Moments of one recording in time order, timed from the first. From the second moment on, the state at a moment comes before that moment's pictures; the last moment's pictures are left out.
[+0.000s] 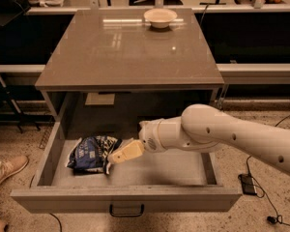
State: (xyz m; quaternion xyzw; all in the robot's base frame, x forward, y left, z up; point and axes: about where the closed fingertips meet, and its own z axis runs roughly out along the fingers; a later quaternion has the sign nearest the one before) arm 0.515 0.058 0.691 -0.40 0.78 0.33 0.34
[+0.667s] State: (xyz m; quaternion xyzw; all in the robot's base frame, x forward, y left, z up) arm 0.521 0.099 0.656 -0.42 0.76 0.35 0.35
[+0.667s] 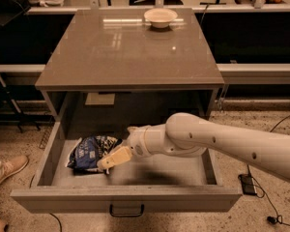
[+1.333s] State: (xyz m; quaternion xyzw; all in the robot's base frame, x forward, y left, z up) arm 0.525 0.132 0.649 -0.43 0.75 0.37 0.35
